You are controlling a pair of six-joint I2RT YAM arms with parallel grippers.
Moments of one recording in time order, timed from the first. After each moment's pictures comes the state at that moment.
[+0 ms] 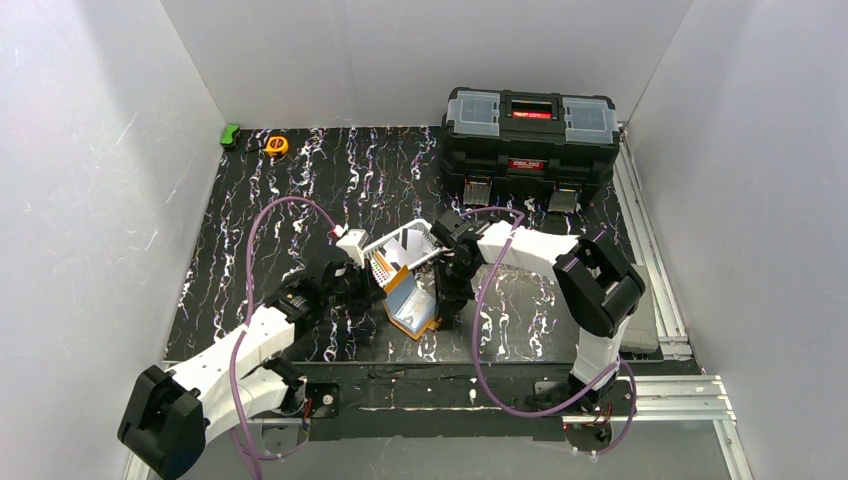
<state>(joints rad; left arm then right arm) -0.57 0.95 0.48 -0.22 0.17 -0.48 0.81 1.83 1.21 -0.77 -0.43 0.74</state>
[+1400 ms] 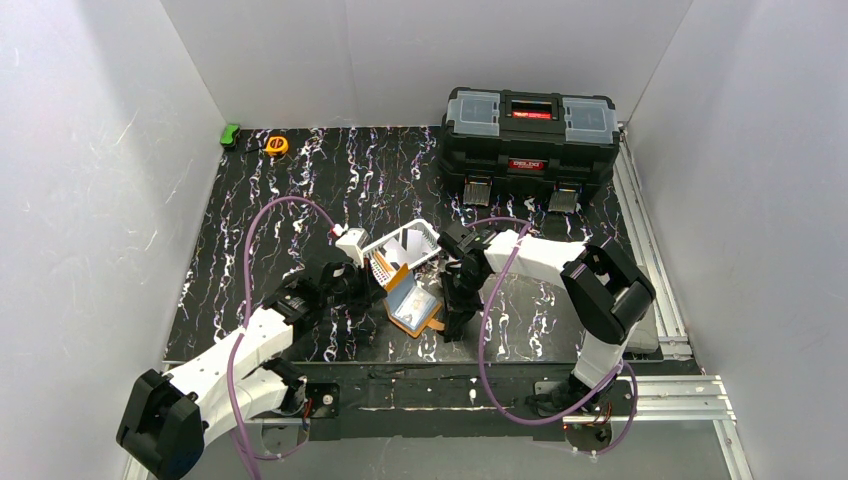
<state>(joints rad) -0.57 0.93 0.48 -0.21 0.18 -0.48 0.82 1.77 1.10 -0.77 -0.46 0.70</state>
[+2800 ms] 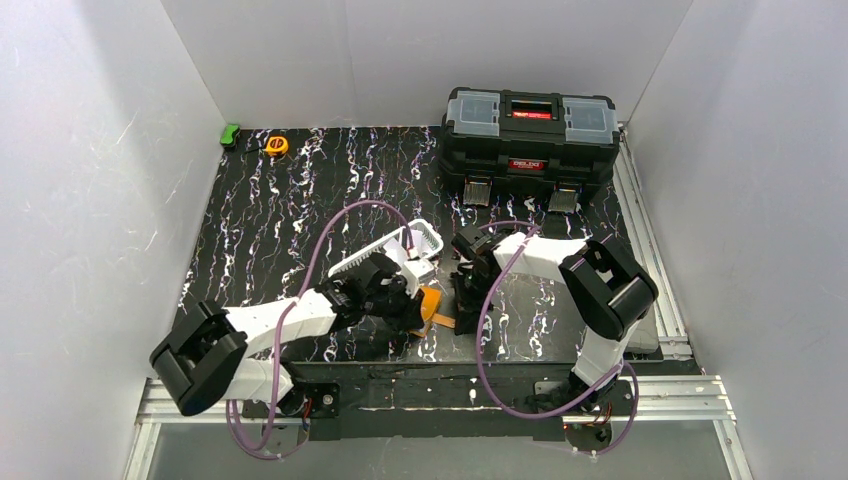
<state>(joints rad) -0.82 1.27 0.54 -0.04 0.38 -0.14 0.74 1.78 1.00 -0.68 -0.45 0.65</state>
